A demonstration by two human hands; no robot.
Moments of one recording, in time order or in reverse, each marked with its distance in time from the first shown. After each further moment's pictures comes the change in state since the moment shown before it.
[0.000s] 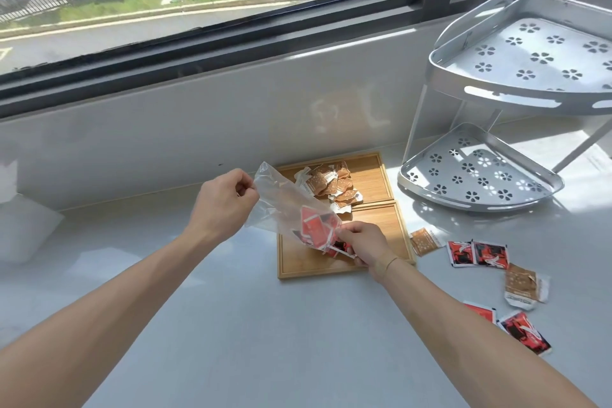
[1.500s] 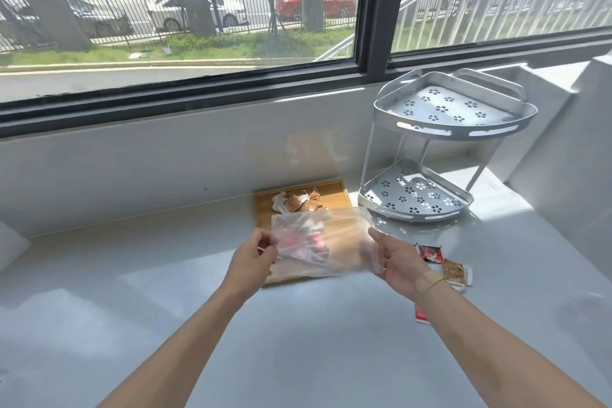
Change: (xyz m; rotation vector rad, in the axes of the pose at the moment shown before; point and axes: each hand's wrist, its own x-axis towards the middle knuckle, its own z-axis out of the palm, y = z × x) left_hand -0.101 -0.018 0.052 -0.523 -0.238 -0.068; right_hand -0.107 0.003 -0.086 0.544 -0.026 -0.046
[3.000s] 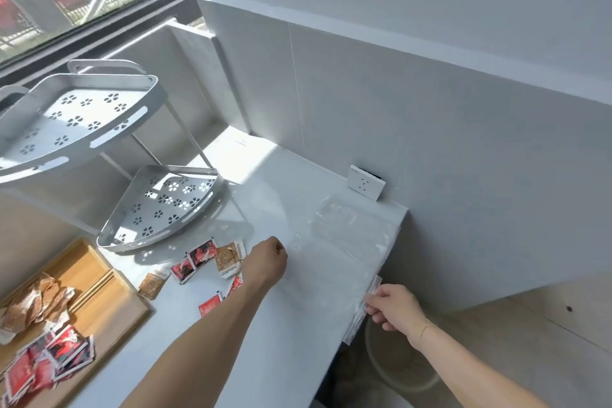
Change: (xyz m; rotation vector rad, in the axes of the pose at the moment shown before) left_hand -0.040 0.089 0.467 0.862 -0.544 0.356; right_hand -0.184 0.078 -0.382 -0.318 0.768 0.151
